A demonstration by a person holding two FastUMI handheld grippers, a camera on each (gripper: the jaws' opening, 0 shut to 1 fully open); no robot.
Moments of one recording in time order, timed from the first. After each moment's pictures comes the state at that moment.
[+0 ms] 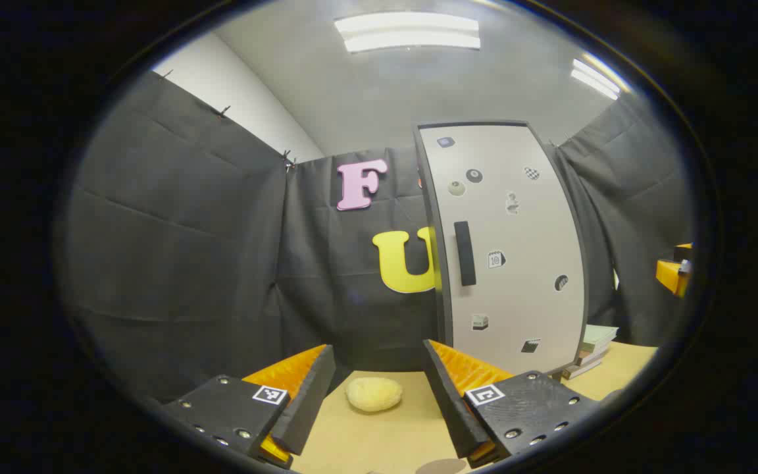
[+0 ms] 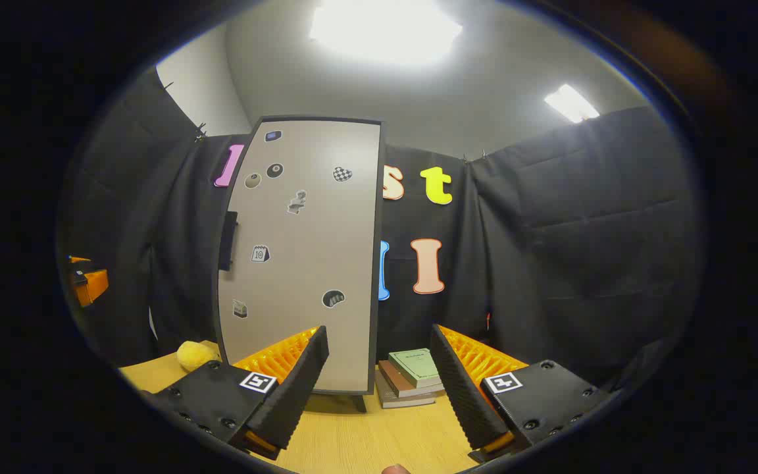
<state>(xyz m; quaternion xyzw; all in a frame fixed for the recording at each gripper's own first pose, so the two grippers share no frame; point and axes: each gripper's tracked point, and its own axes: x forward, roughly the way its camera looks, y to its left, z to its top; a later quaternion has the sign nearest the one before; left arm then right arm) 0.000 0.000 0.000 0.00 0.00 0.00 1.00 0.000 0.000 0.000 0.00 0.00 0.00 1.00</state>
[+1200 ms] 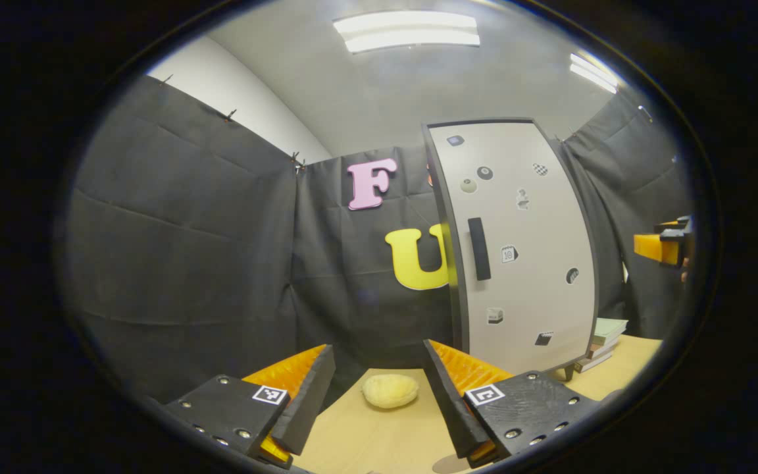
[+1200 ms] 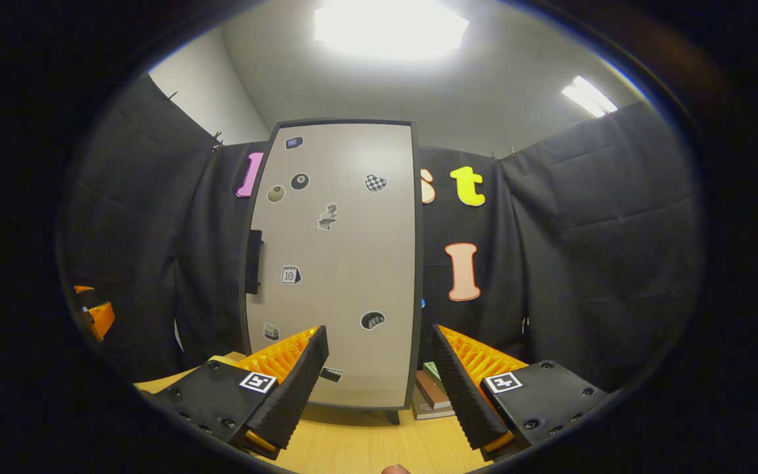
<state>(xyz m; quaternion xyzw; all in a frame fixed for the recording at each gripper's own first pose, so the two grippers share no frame) 0.002 0.010 -0.003 0.01 0.00 0.03 1.00 0.046 0.058 0.045 0.02 -0.01 0.07 1.00</state>
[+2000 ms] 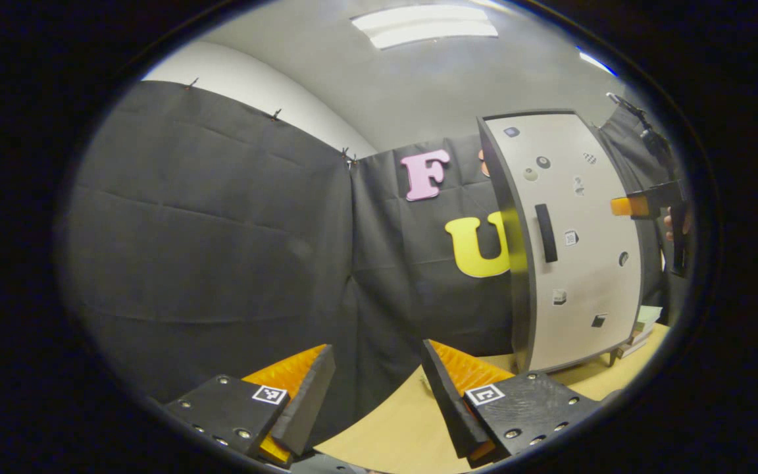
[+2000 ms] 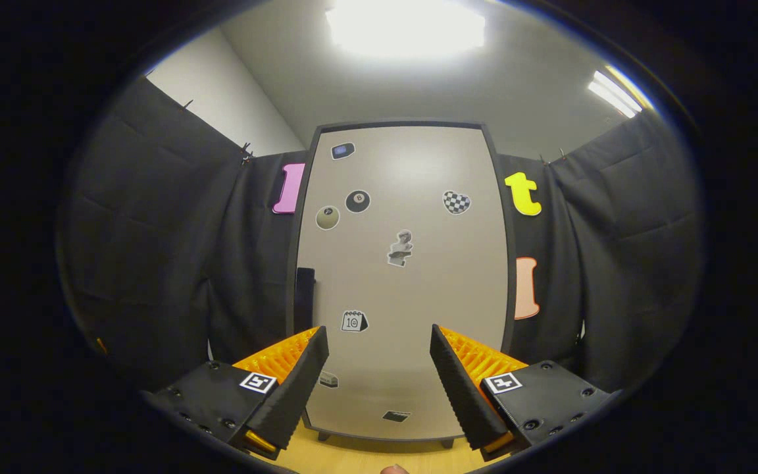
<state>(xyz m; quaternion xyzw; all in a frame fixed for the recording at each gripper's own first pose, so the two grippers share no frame) -0.047 0.128 -0.019 0.03 0.02 0.15 0.99 0.116 0.177 0.093 0.03 -0.01 0.16 0.99</state>
